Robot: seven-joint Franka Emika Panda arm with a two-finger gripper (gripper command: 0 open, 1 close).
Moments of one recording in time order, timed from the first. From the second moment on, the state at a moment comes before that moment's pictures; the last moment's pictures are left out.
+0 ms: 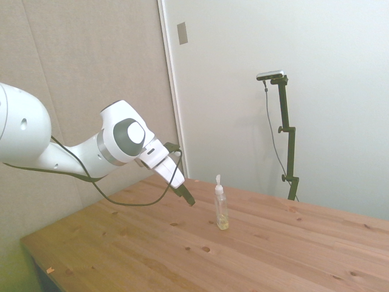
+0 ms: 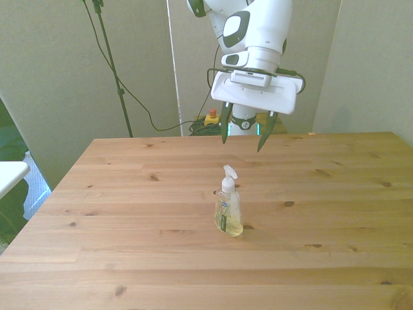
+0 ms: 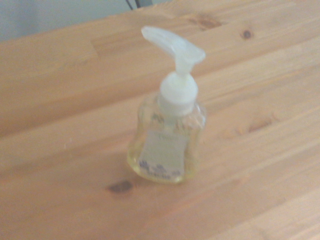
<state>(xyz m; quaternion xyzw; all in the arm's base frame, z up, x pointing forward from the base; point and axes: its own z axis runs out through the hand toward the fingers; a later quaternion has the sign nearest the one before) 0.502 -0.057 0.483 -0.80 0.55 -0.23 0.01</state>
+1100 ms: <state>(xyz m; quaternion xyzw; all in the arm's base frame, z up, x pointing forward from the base) 0.492 -0.024 0.440 -0.96 0.29 -0.02 0.06</state>
